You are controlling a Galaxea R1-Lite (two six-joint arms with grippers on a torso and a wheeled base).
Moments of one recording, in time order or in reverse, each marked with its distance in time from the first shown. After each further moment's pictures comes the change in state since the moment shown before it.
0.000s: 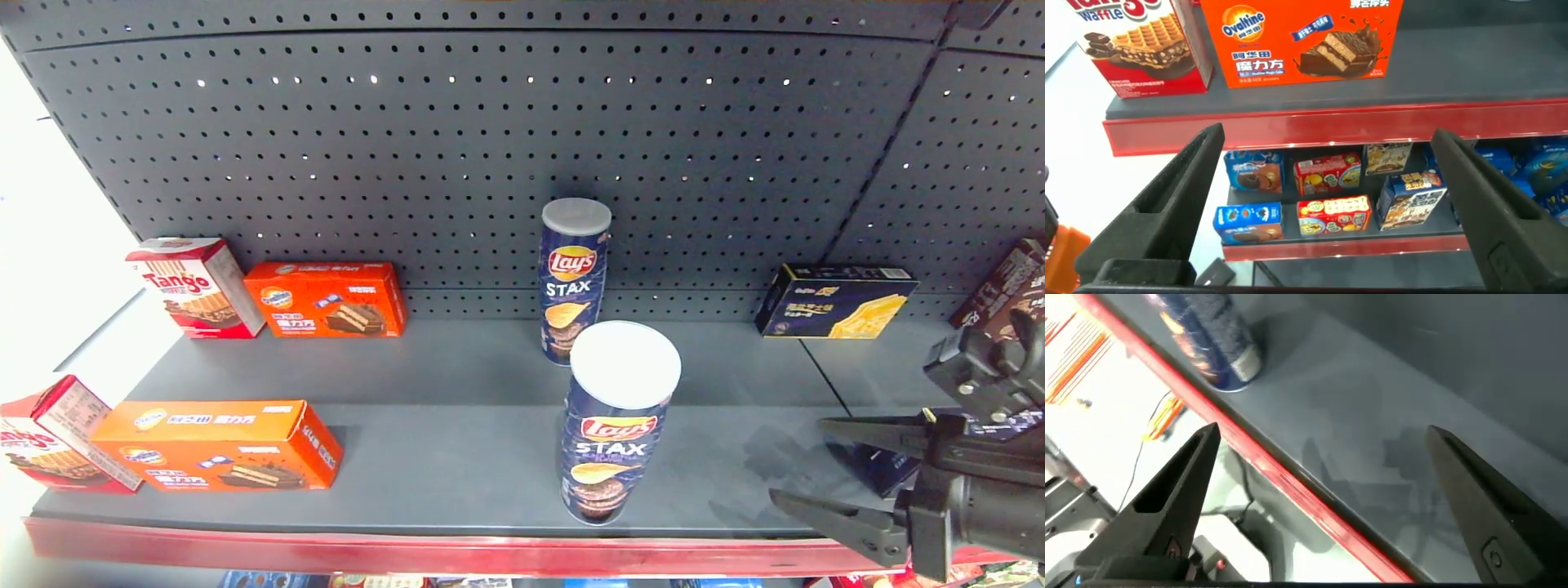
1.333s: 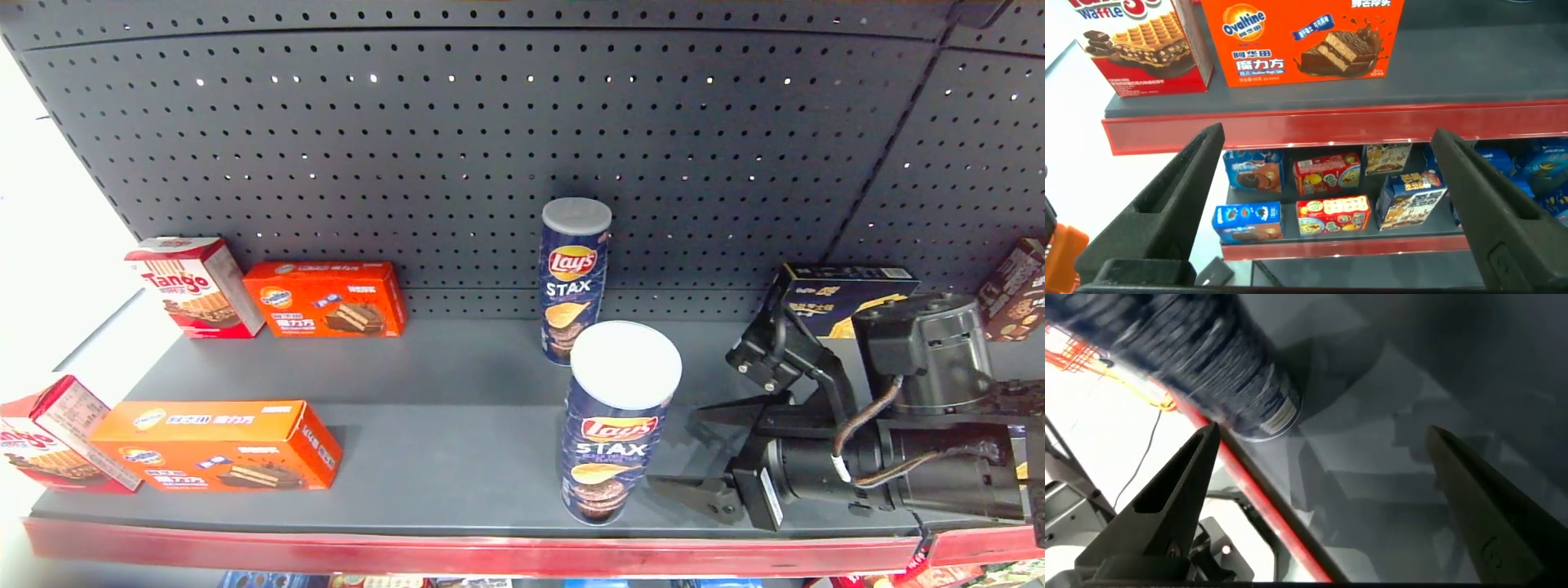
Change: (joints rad) left arm 0.000 0.001 0.000 0.000 0.001 -0.005; right arm 0.143 0.341 -0.201 -0.040 -0.019 -0.014
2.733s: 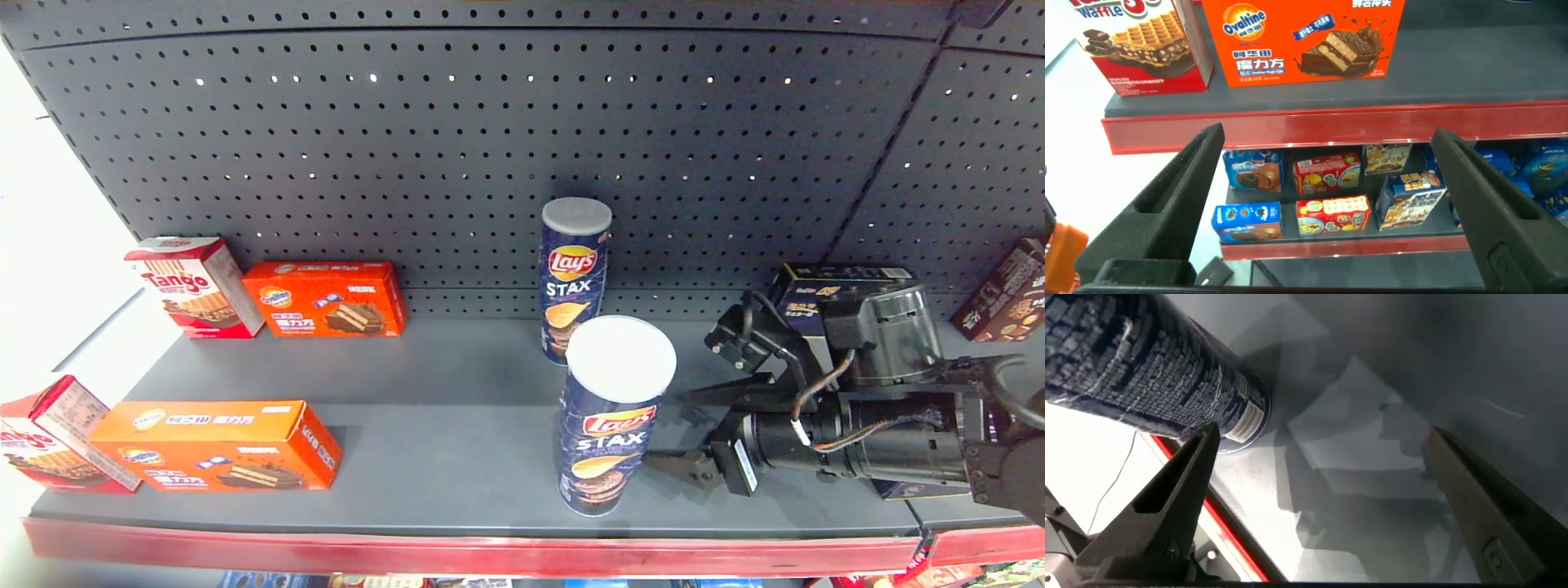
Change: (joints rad) left arm 0.000 0.000 0.000 0.000 0.001 -0.003; right arm -0.043 0.083 -0.072 0.000 -0.001 -0.035
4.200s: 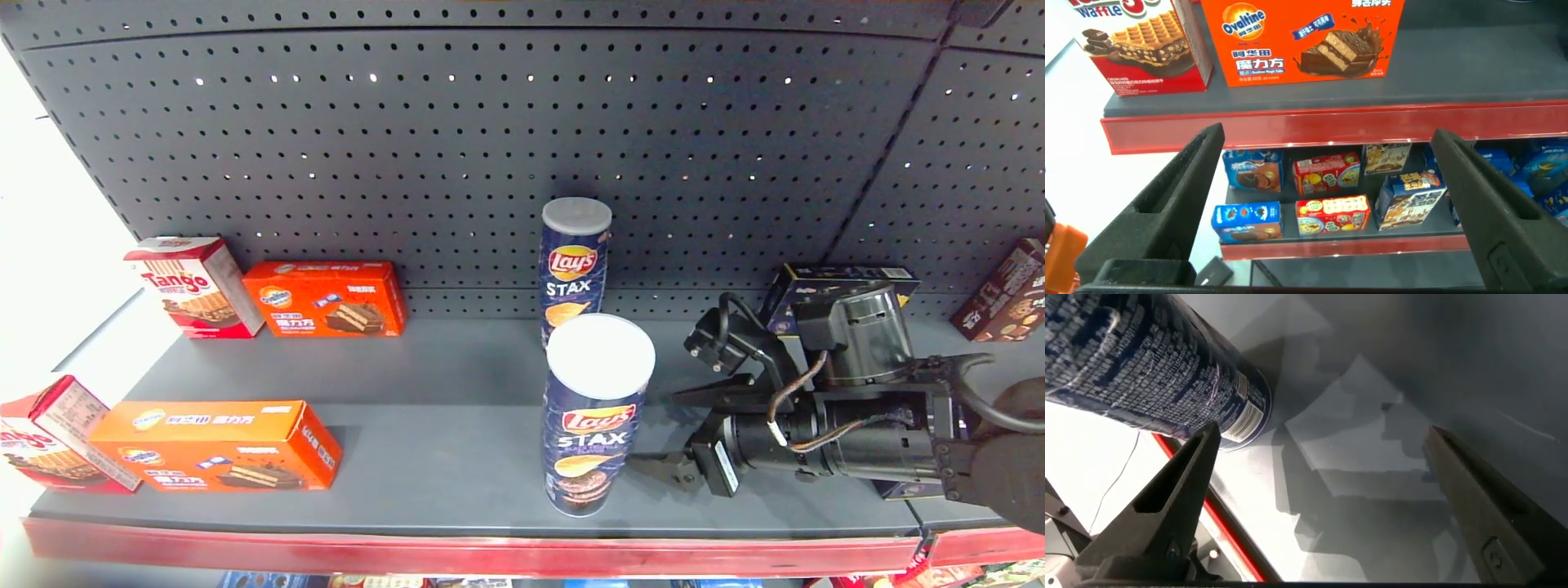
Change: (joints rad) left arm 0.000 0.001 0.000 0.000 -0.001 0.000; right arm 0.029 0.040 -0.031 -0.001 0.000 0.000
